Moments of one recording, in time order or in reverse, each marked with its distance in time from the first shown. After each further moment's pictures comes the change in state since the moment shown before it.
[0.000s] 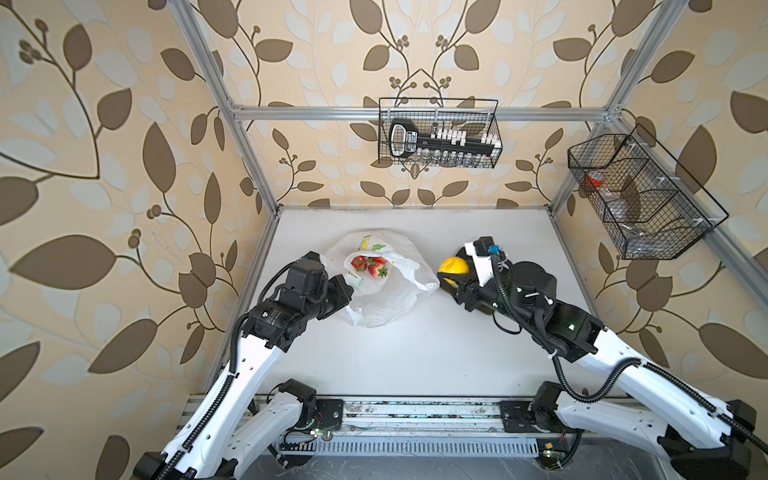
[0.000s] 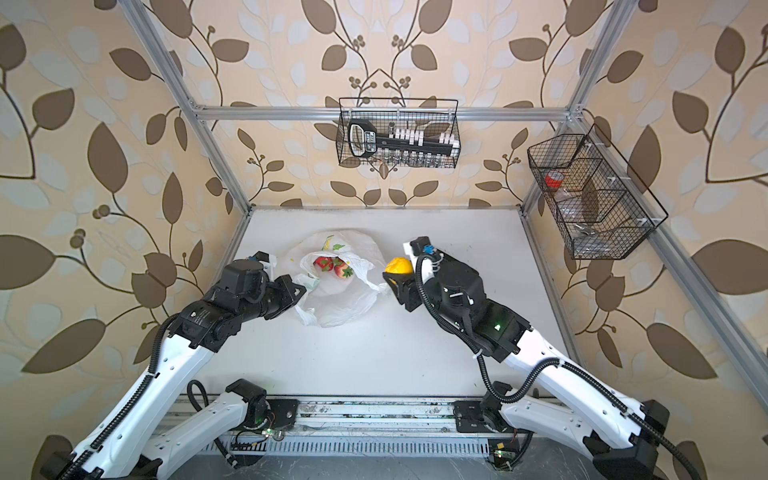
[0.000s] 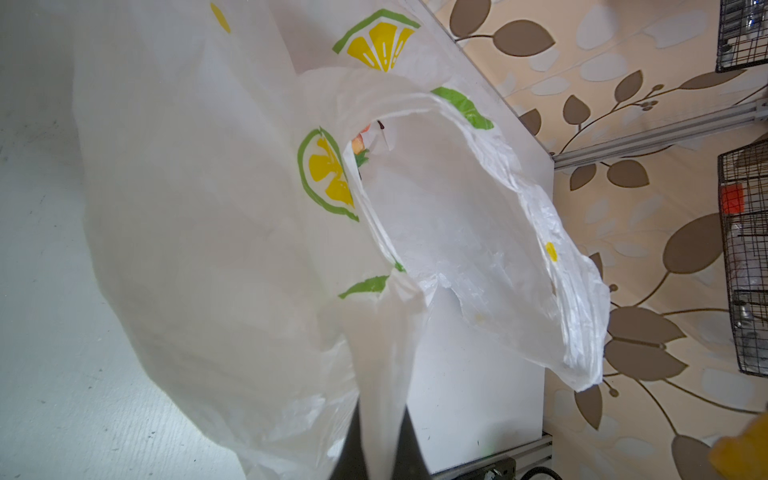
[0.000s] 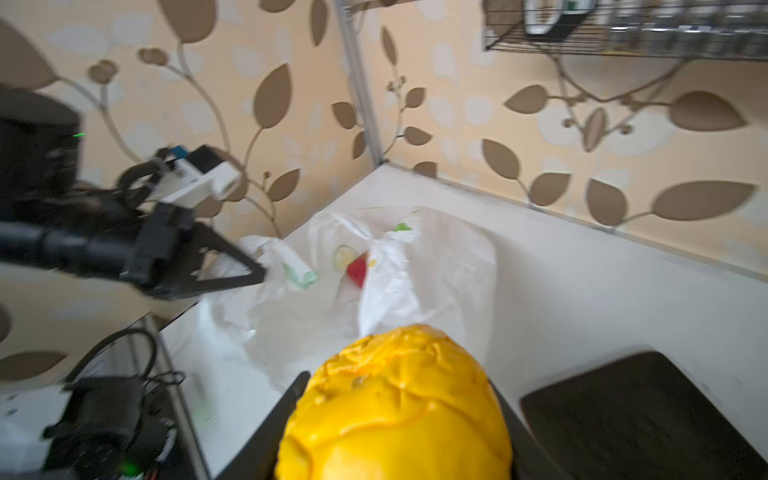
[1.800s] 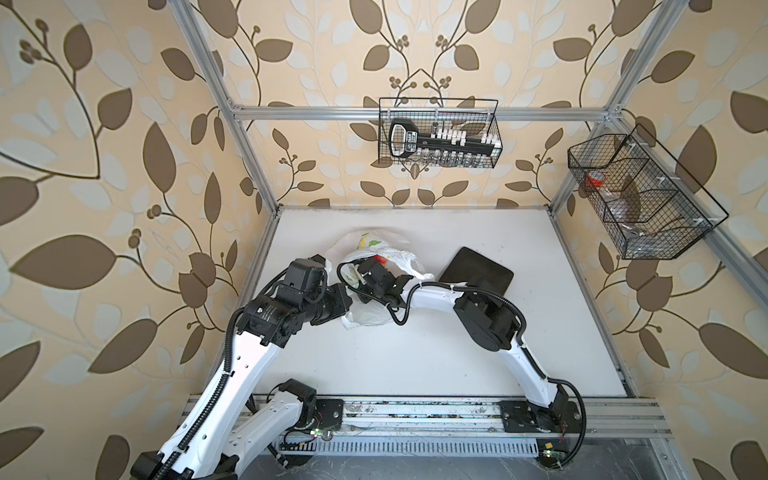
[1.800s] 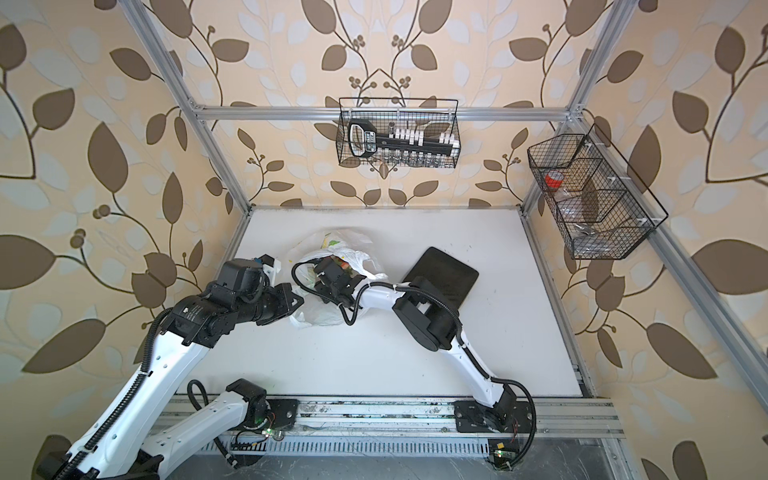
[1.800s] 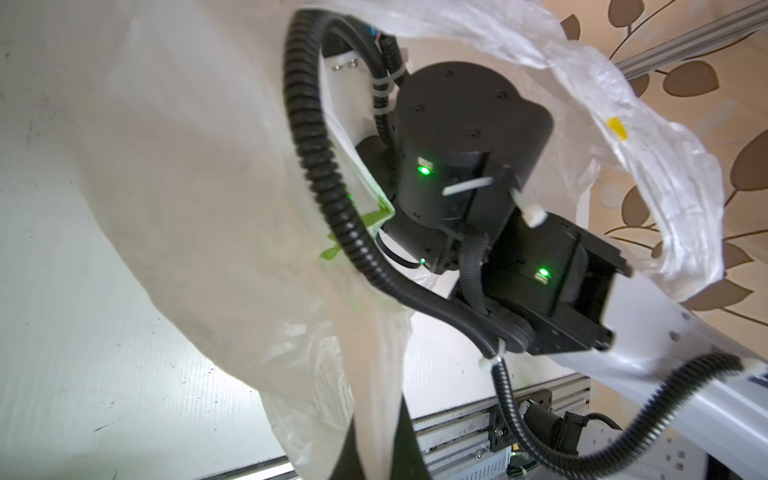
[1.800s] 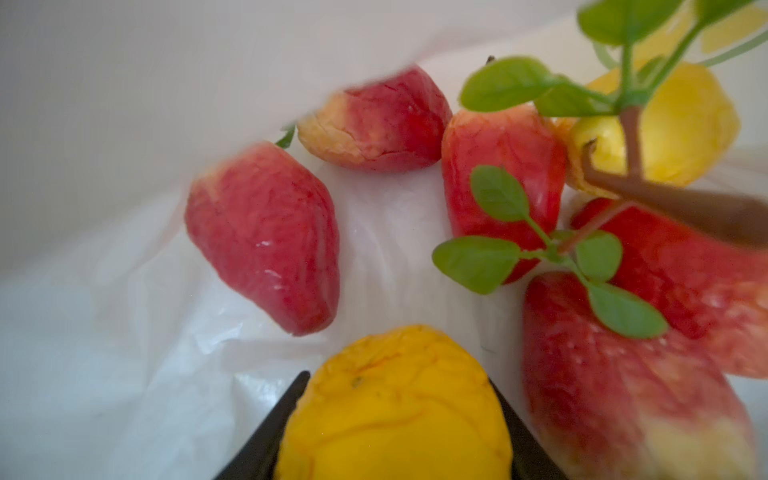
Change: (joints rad) left arm 0.000 0.025 0.092 -0.210 0.058 0.137; right arm 0.158 1.407 0.745 0.219 0.057 -0.071
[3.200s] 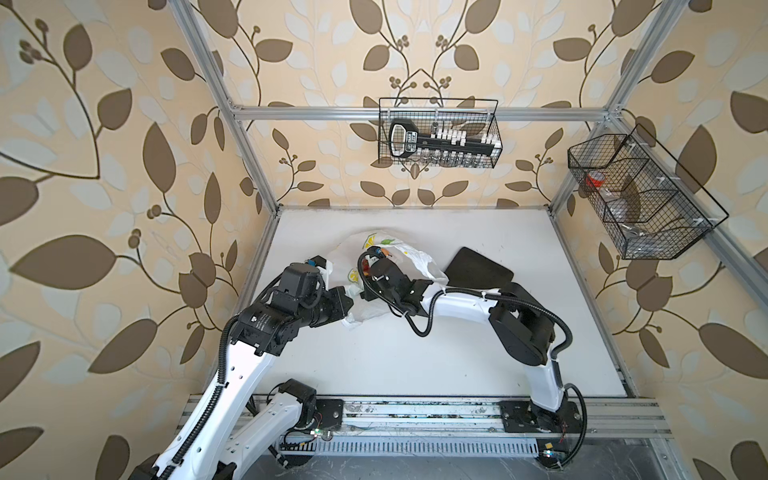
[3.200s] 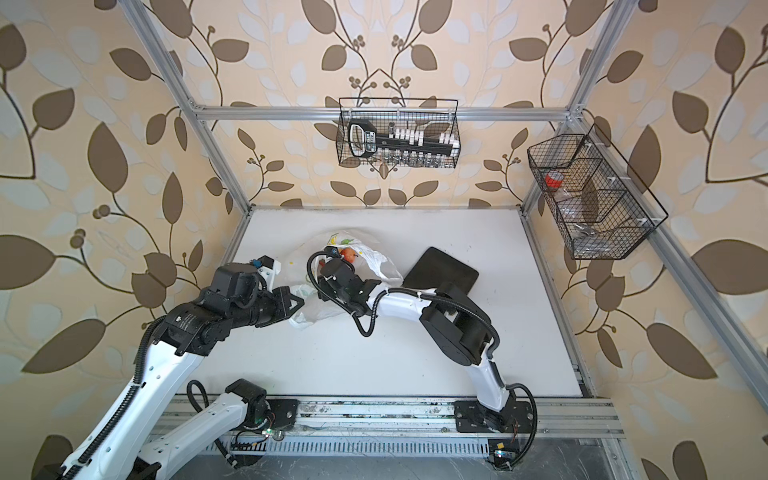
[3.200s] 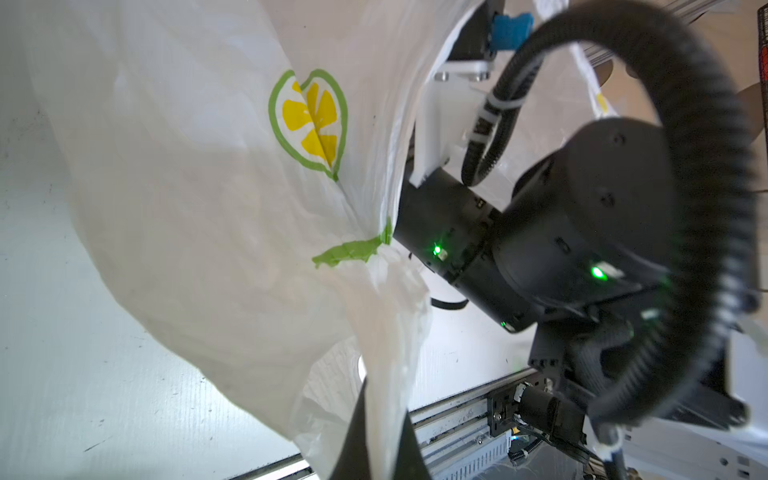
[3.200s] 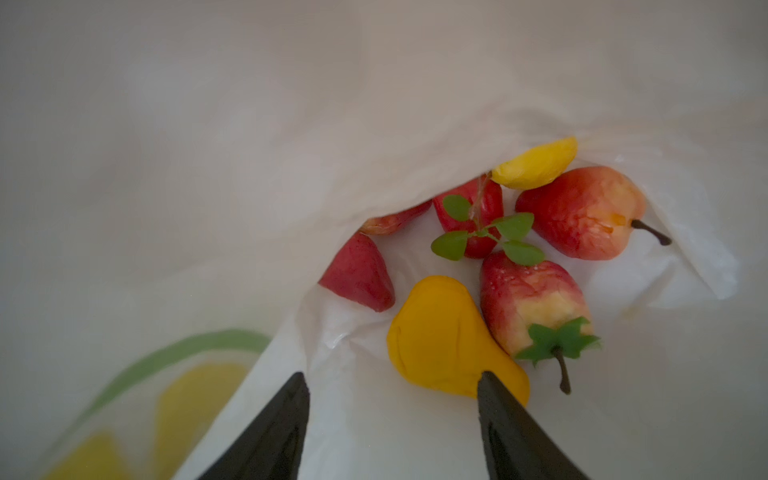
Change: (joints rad) left arm 0.000 -0.050 -0.018 0.007 0.049 0.064; right arm 0.024 -0.227 -0.211 0.113 0.053 0.336
